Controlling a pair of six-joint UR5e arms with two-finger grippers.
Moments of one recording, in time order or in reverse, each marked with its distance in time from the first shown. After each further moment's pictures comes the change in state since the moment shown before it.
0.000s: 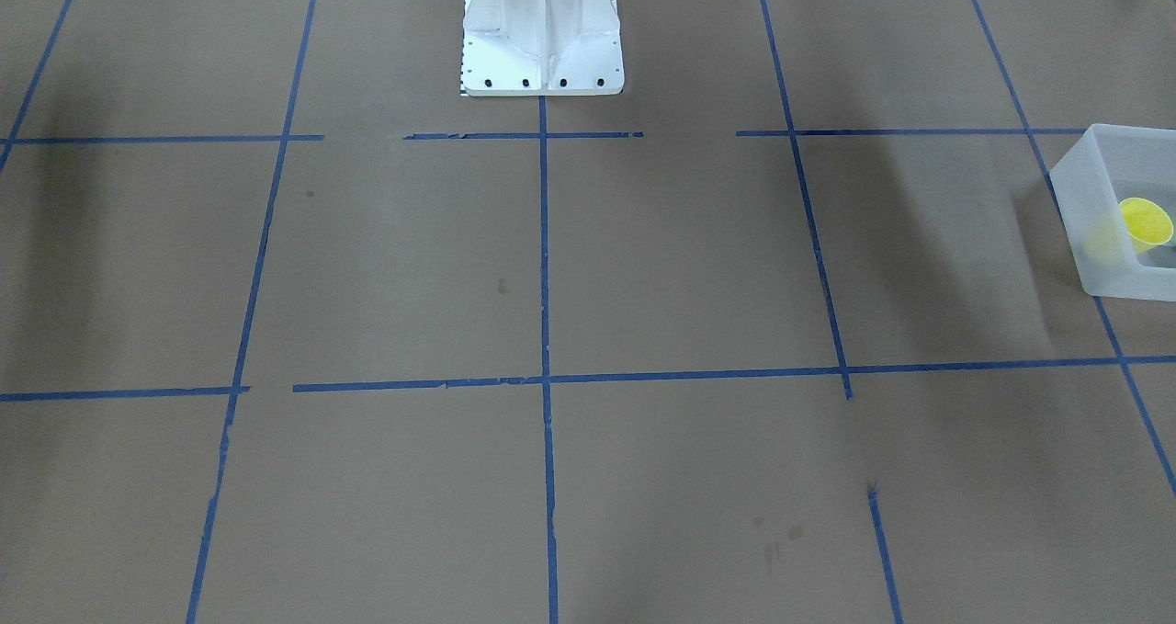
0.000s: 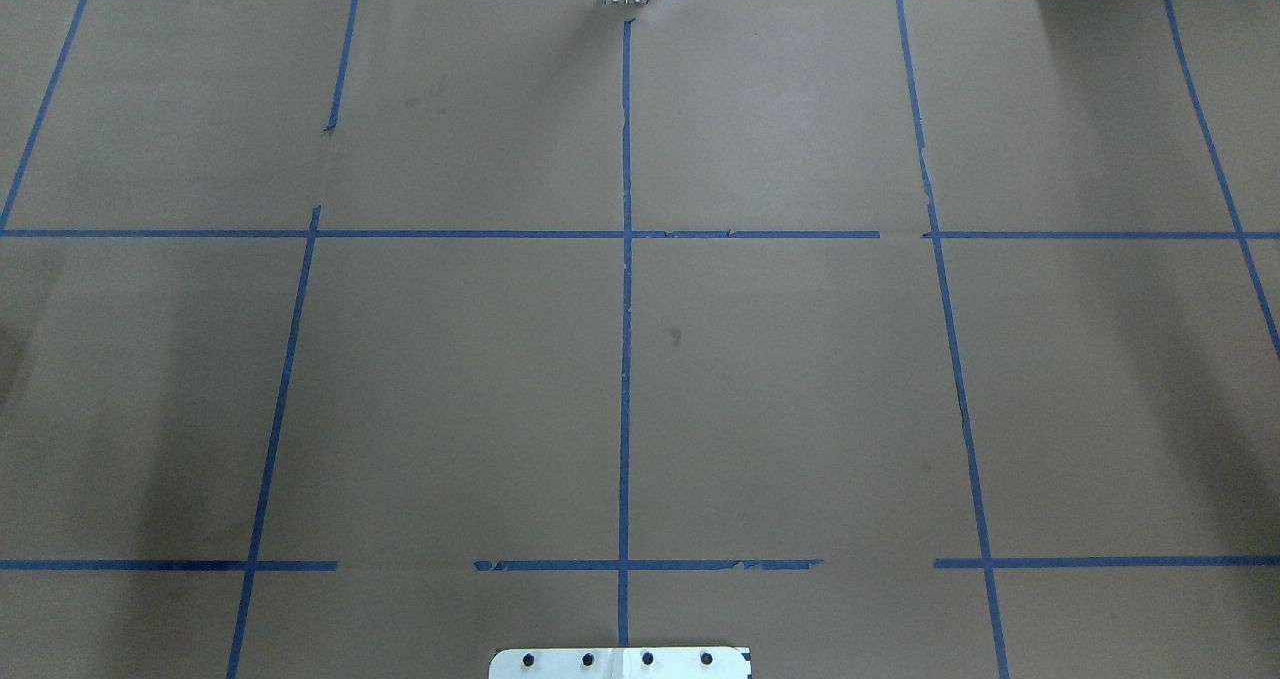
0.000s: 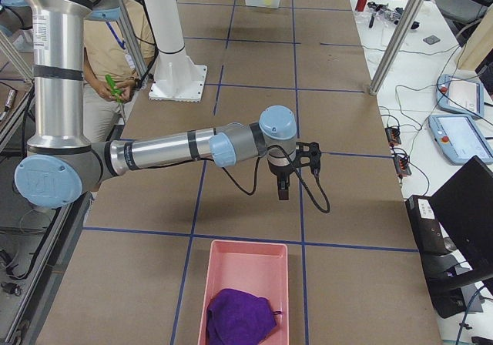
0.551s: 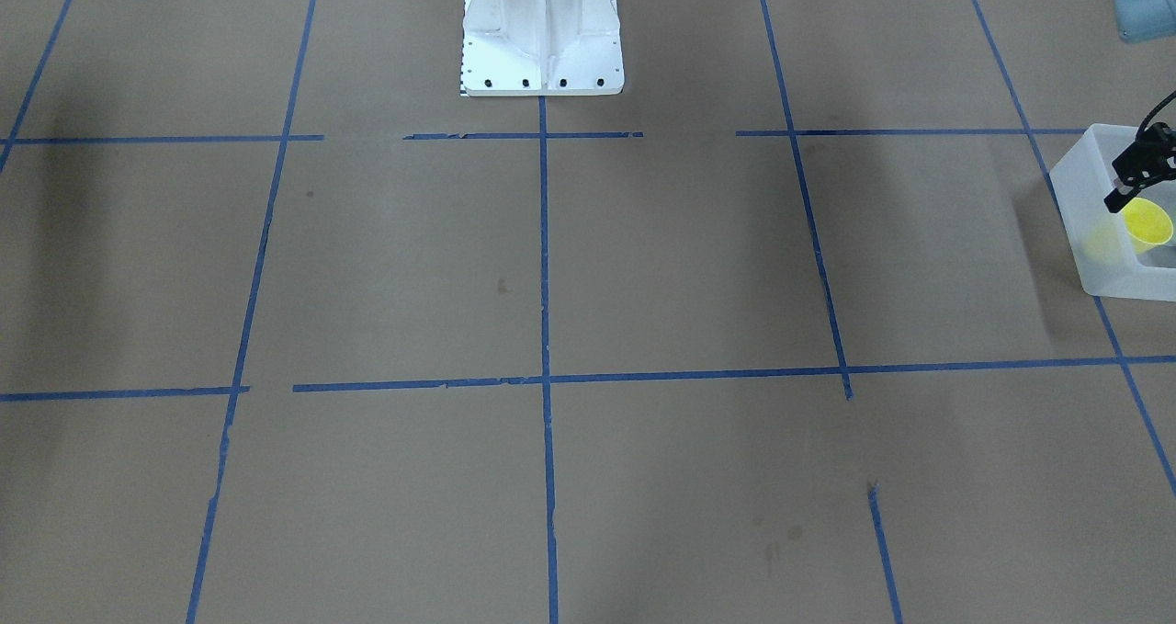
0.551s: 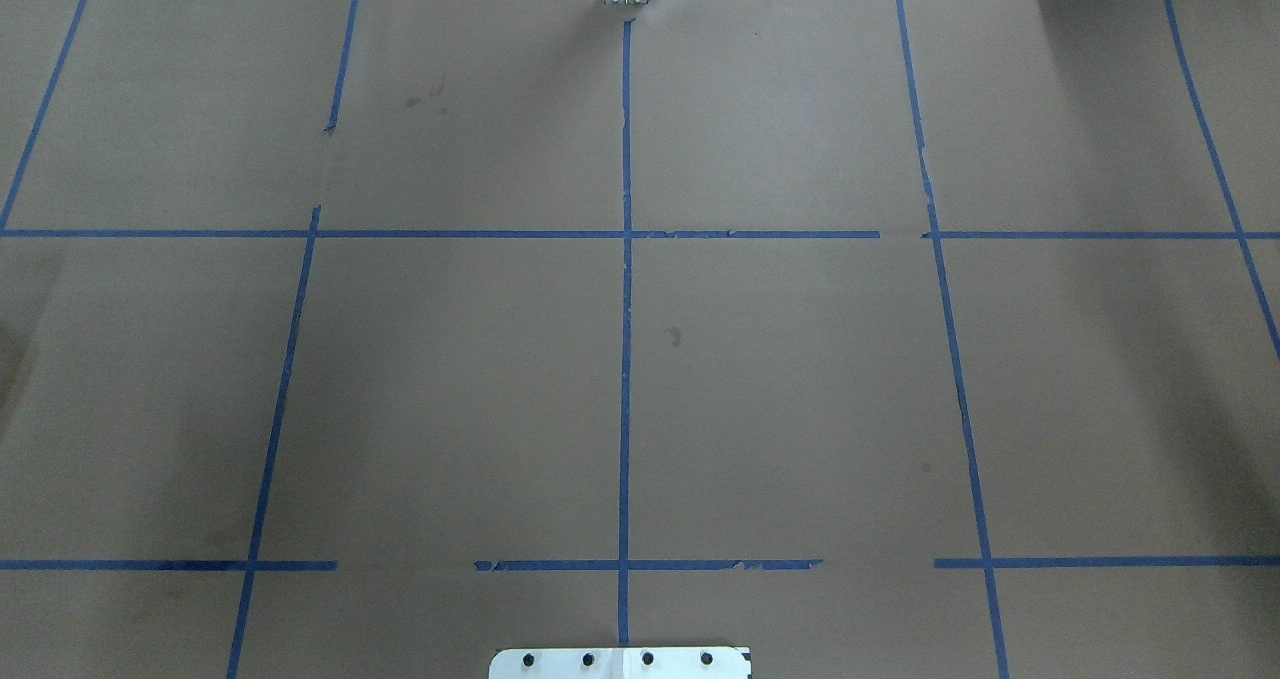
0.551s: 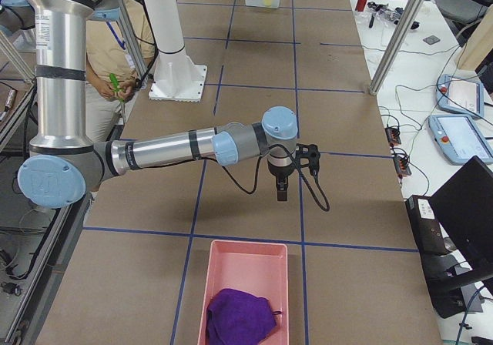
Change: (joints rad) left arm 0.133 -0.041 -0.235 0.243 0.104 -0.060; right arm -0.026 0.014 0.000 -0.070 -0.018 -0.014
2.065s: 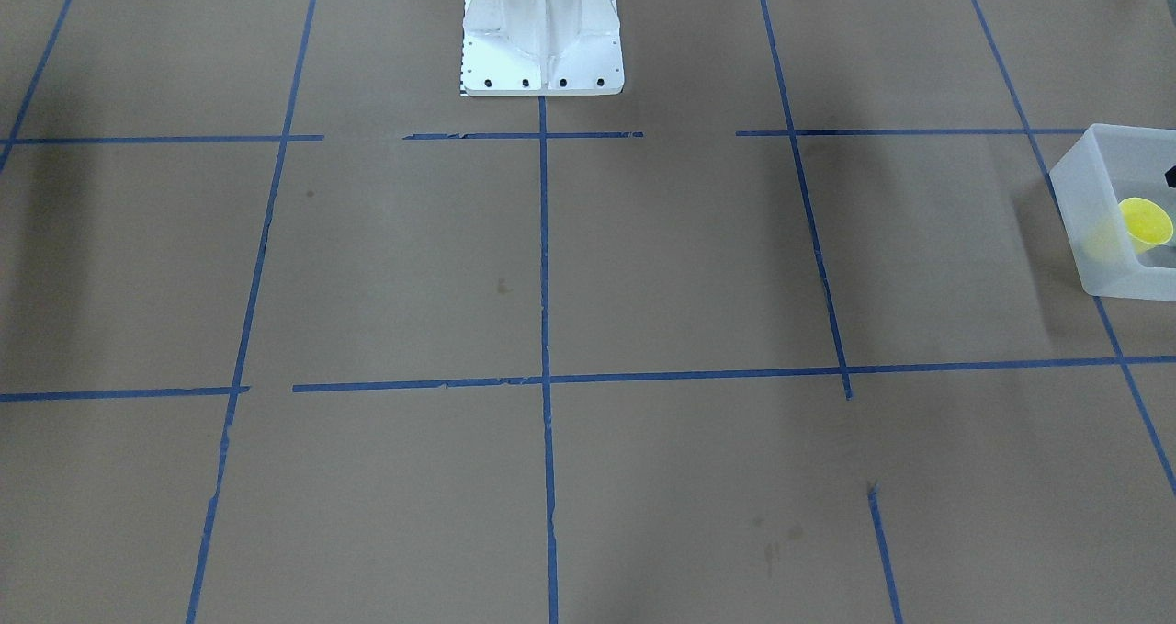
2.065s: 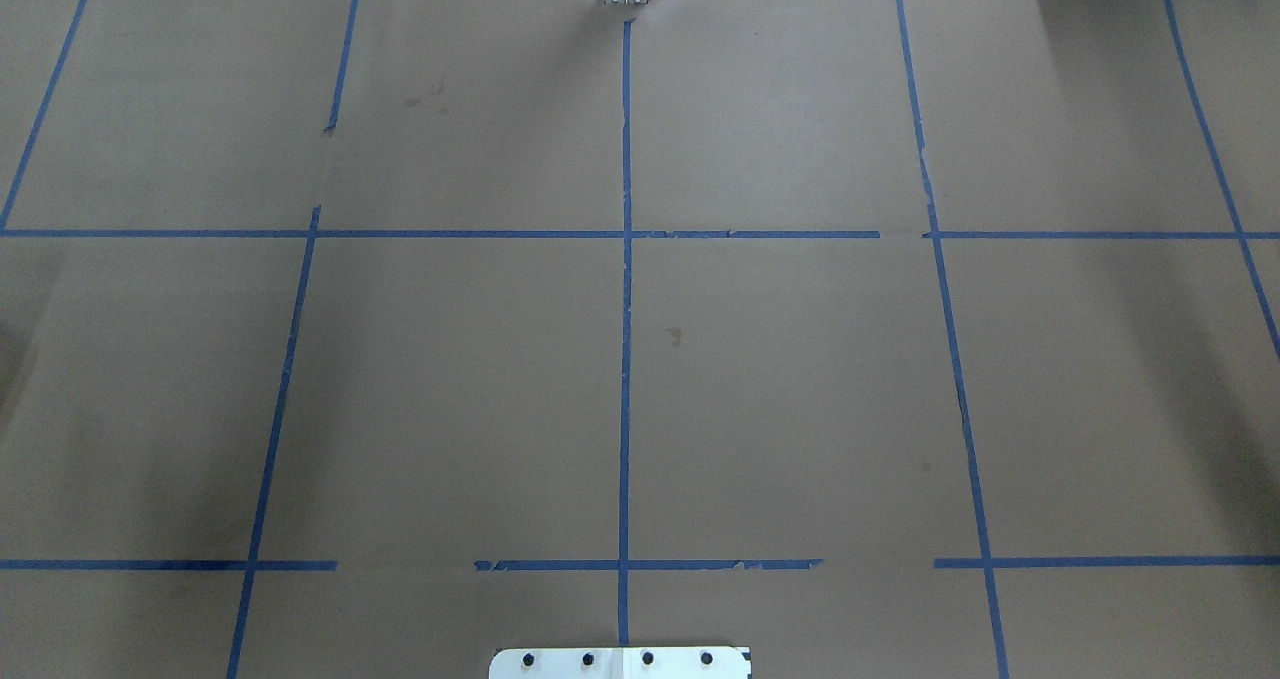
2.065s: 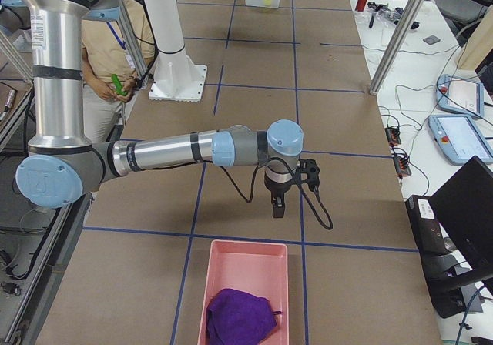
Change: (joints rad) left arm -0.135 0.031 0.097 0.103 -0.077 0.309; right arm 0.083 0.011 -0.034 -0.190 -0.005 -0.302
